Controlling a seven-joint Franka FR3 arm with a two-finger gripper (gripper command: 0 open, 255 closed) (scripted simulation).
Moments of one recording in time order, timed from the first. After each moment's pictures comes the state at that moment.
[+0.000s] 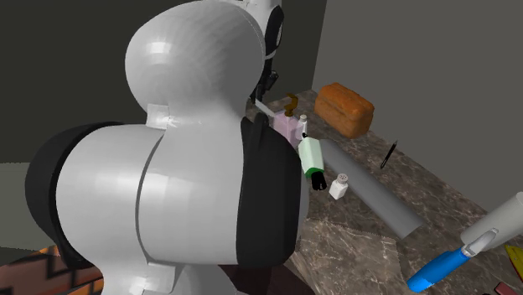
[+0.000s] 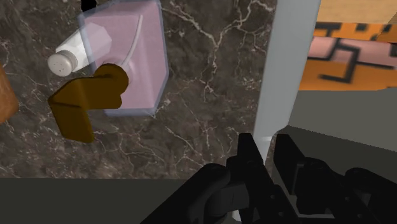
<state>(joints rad) 0.41 -0.09 0.15 -1.84 0.11 1.92 -0.63</state>
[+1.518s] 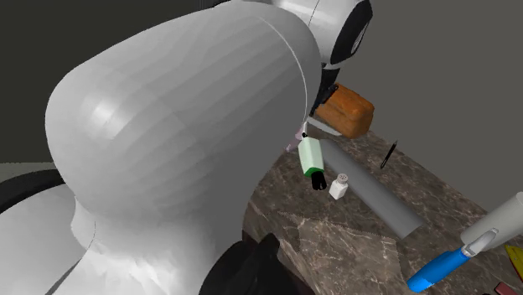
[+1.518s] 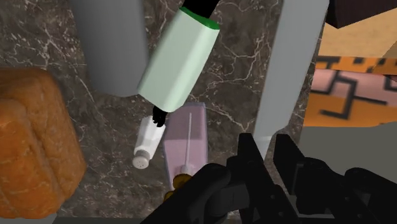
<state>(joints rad) 0.28 -0.34 -0.06 -1.99 0.13 1.79 -0.96</state>
